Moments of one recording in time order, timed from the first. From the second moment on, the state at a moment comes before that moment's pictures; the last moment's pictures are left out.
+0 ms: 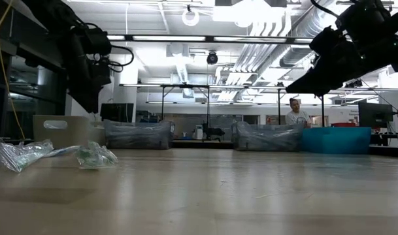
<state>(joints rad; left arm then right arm) 0.99 1.12 0.78 -0.67 -0.10 0.02 -0.29 0.72 0.19 0.20 -0.11 -0.01</state>
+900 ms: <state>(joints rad) 0.81 1.03 0.78 -0.50 0.05 0.49 -0.32 0.67 0.19 0.16 -0.10 0.19</state>
